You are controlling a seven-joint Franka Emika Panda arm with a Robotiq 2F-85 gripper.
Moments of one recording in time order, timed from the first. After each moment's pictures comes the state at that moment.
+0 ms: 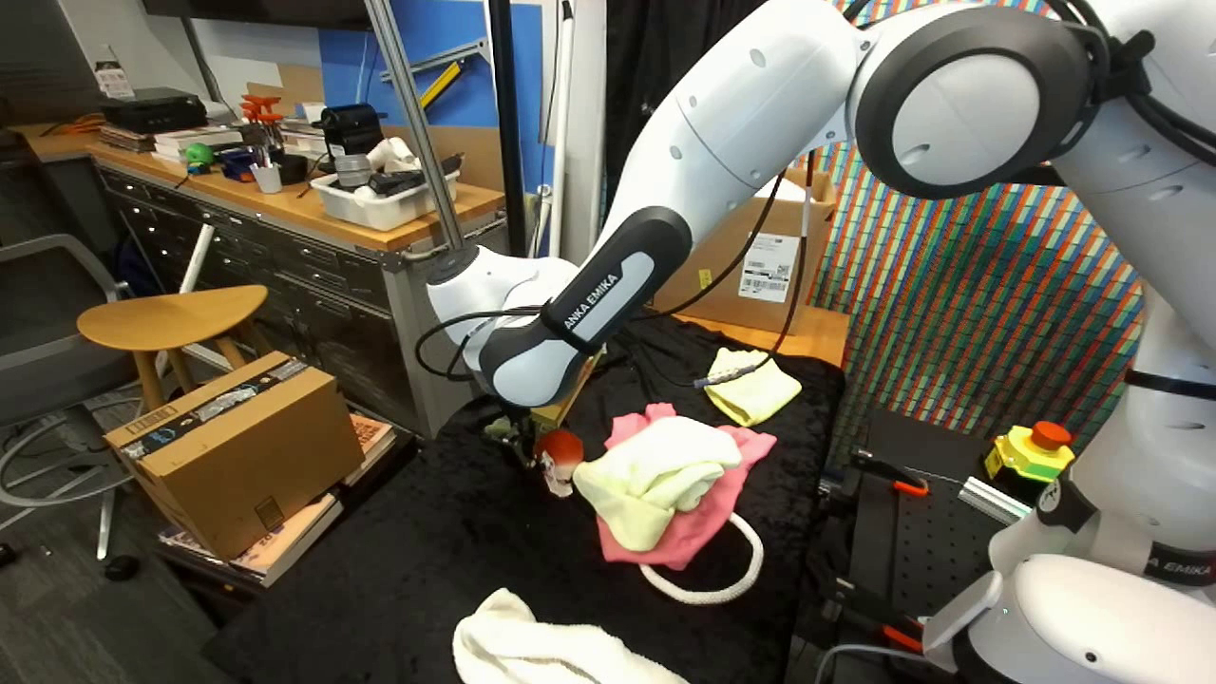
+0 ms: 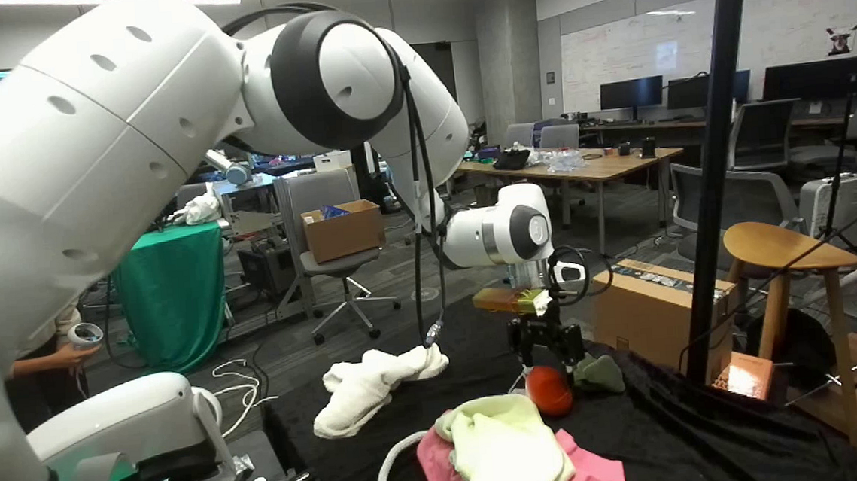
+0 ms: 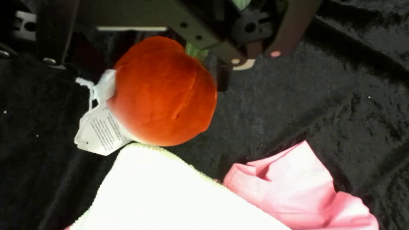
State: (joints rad) arm 0.24 0.89 -0.04 -1.54 -0.27 2.21 0.30
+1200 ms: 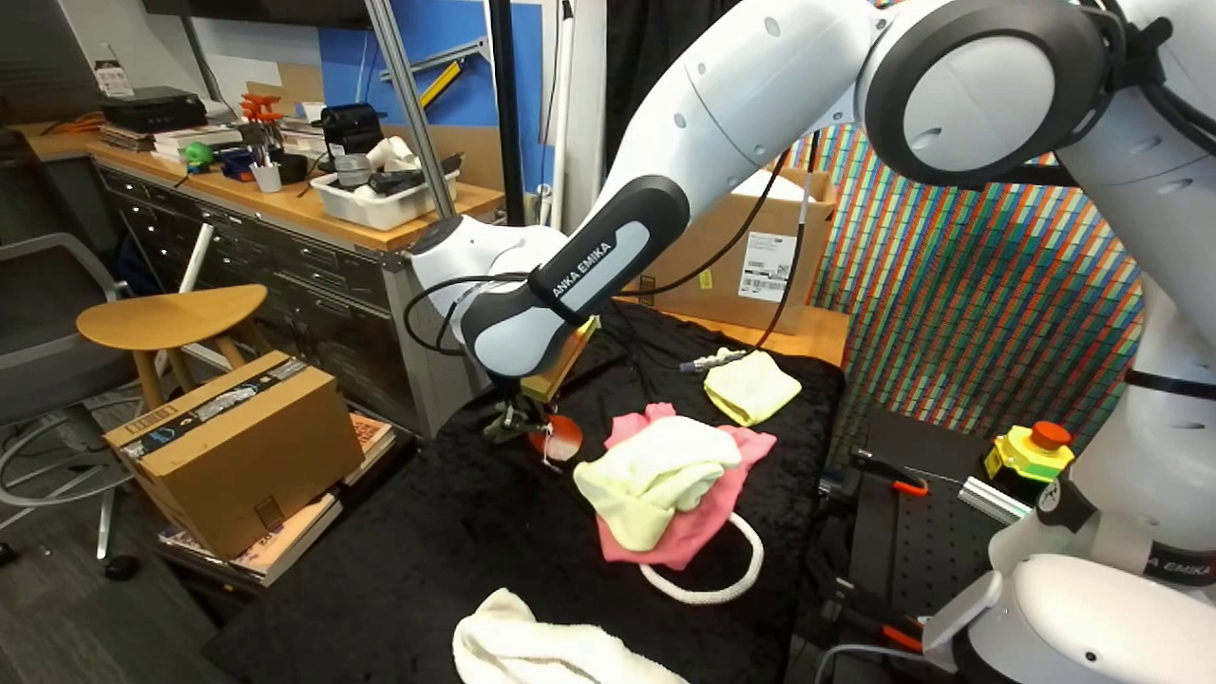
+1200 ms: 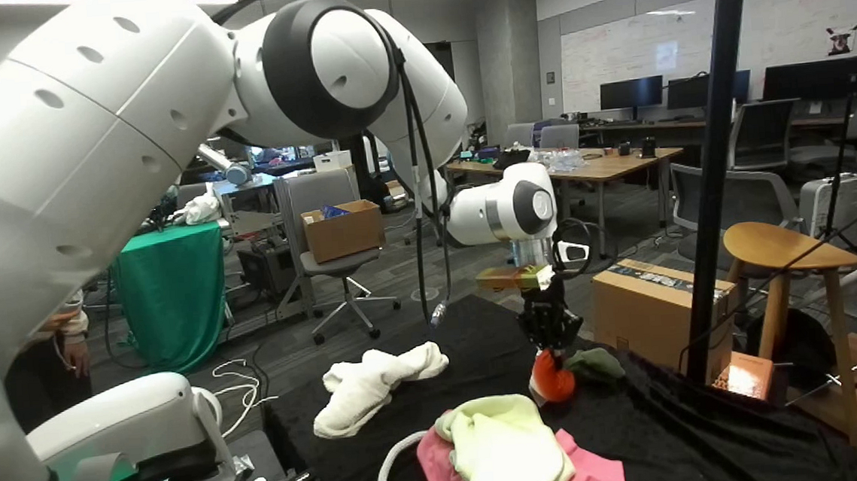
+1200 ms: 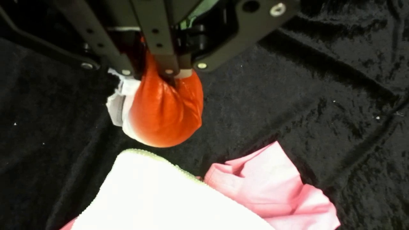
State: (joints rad) arm 0.24 0.86 -0.04 -1.49 -0.27 2.09 0.30
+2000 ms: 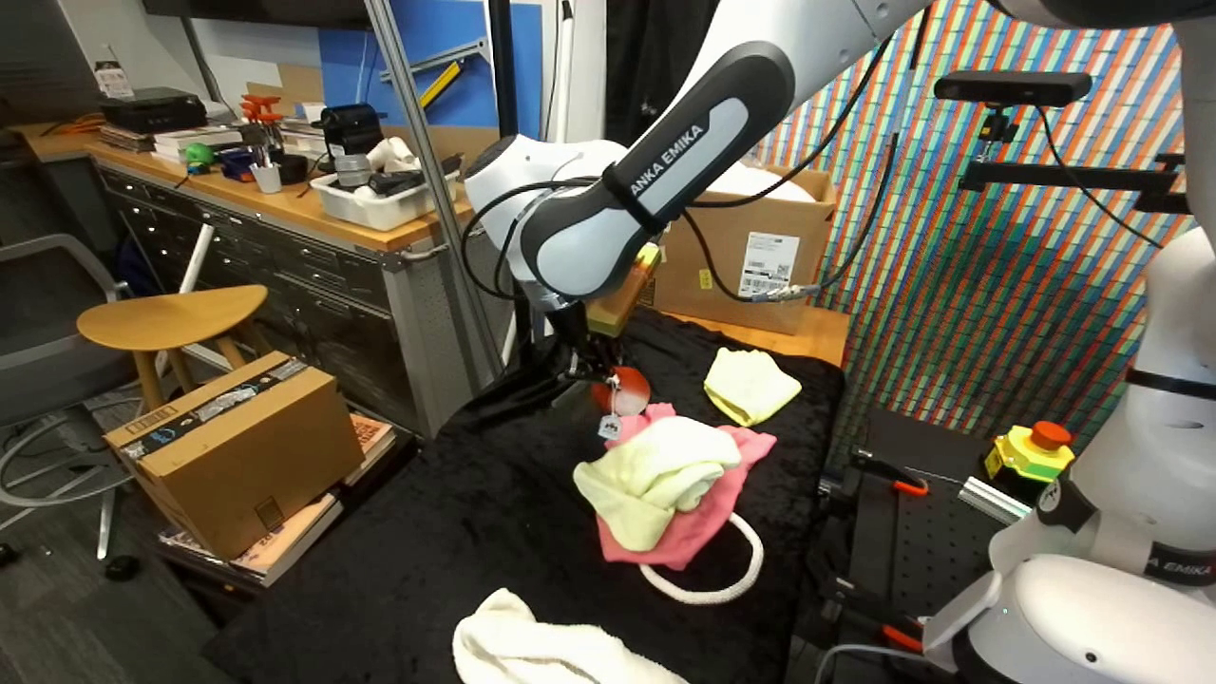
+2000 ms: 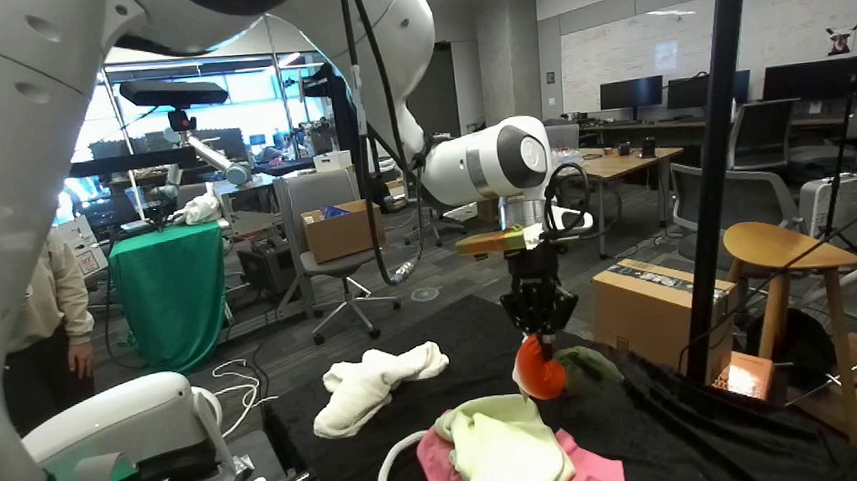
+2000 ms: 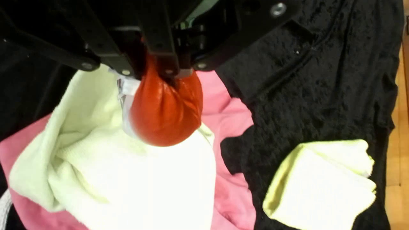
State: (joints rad) arm 0.20 0.52 -0.05 -1.83 -0.29 1.99 0.28
